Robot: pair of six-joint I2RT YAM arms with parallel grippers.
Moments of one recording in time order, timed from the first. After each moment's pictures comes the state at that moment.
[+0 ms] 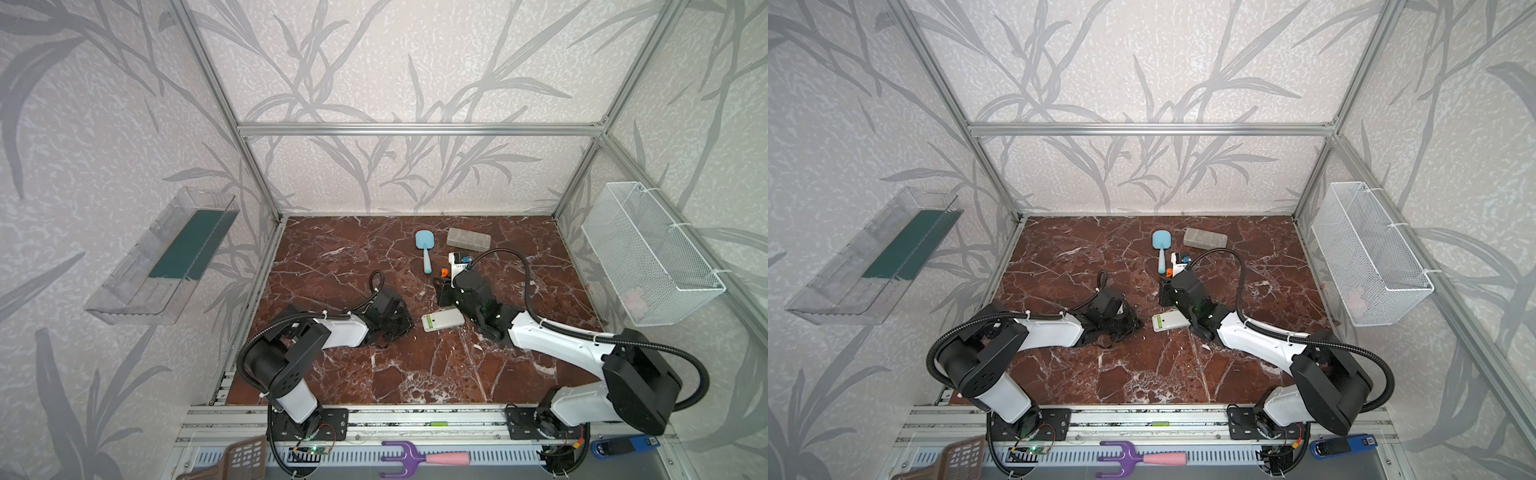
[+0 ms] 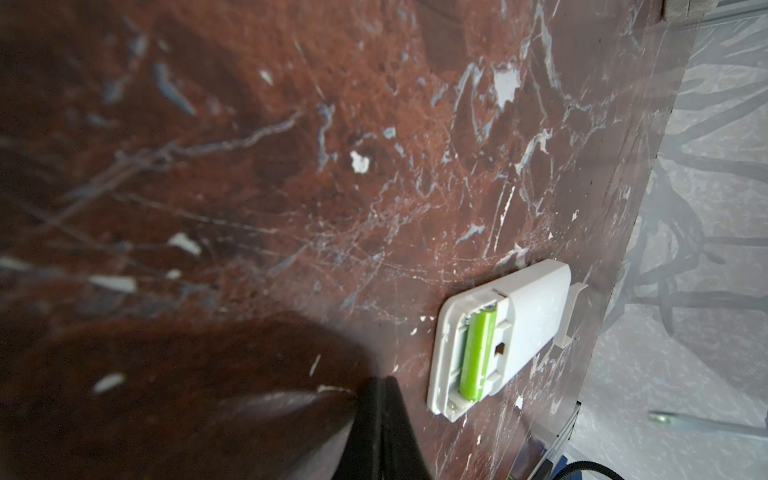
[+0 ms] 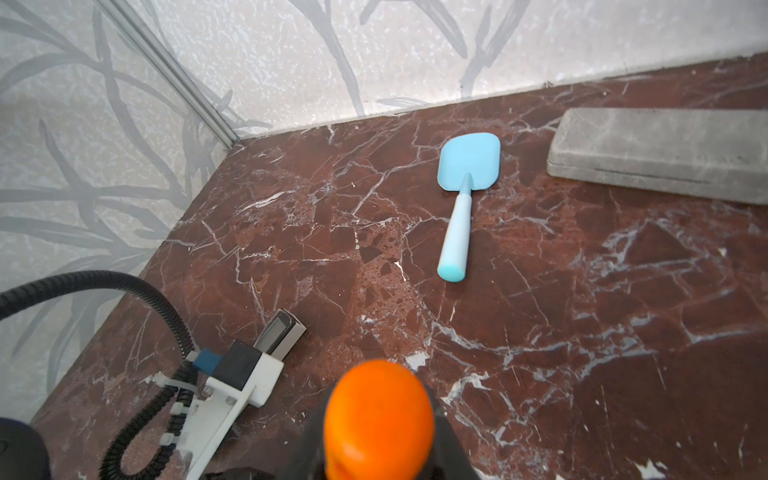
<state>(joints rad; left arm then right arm) -0.68 1.66 0.64 0.16 0.24 -1.13 0.78 1.42 0.78 0.20 0.24 0.48</state>
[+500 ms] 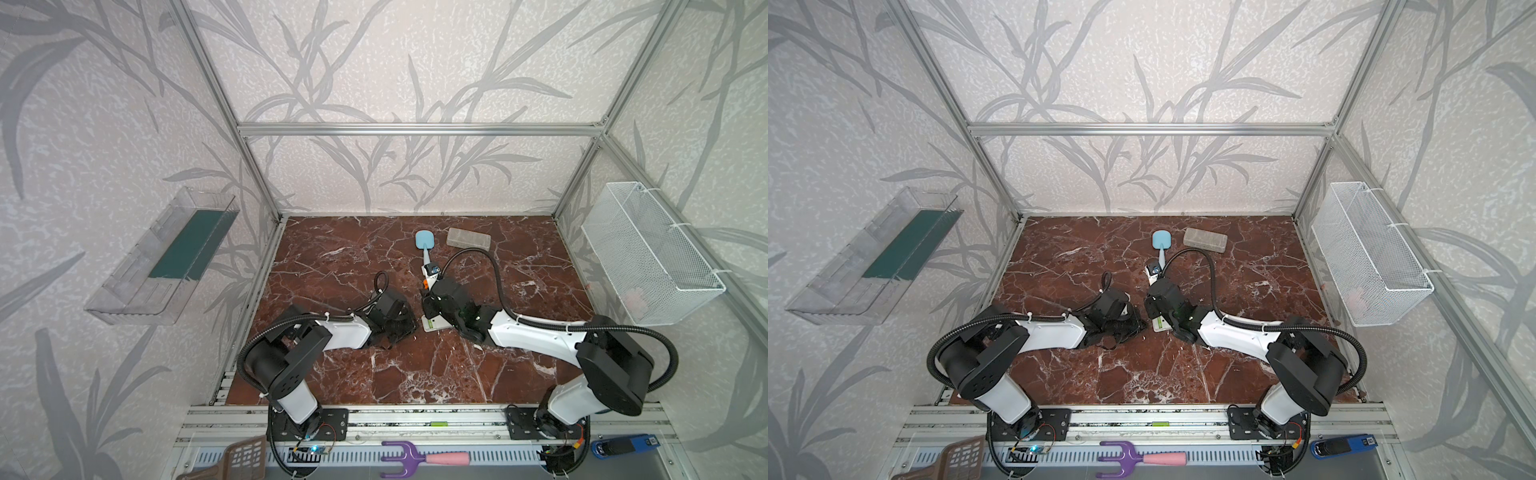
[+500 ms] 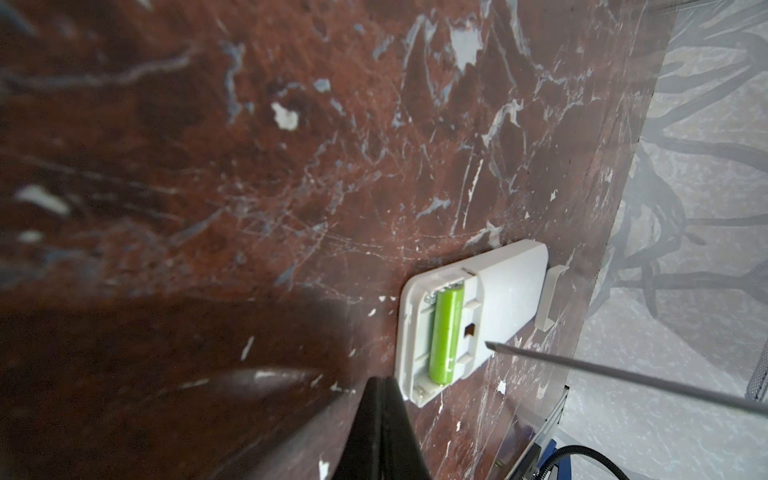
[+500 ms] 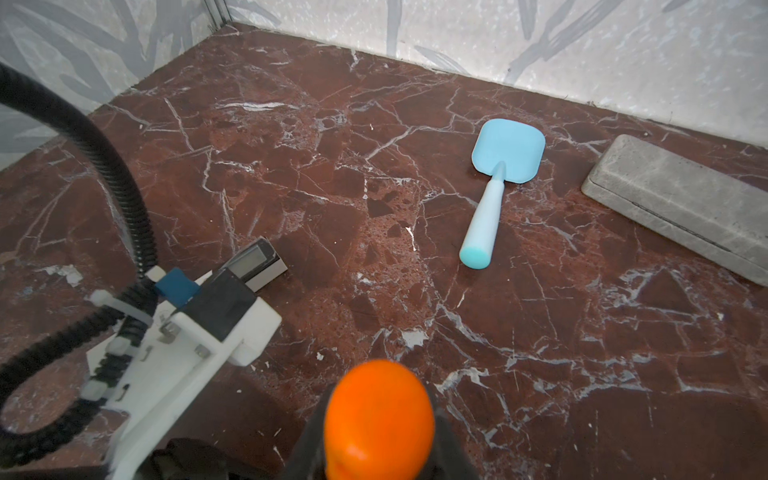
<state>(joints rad) -0.71 1.66 0.65 0.19 0.25 -1.18 0.87 1.55 0.84 0.14 0.32 0.24</state>
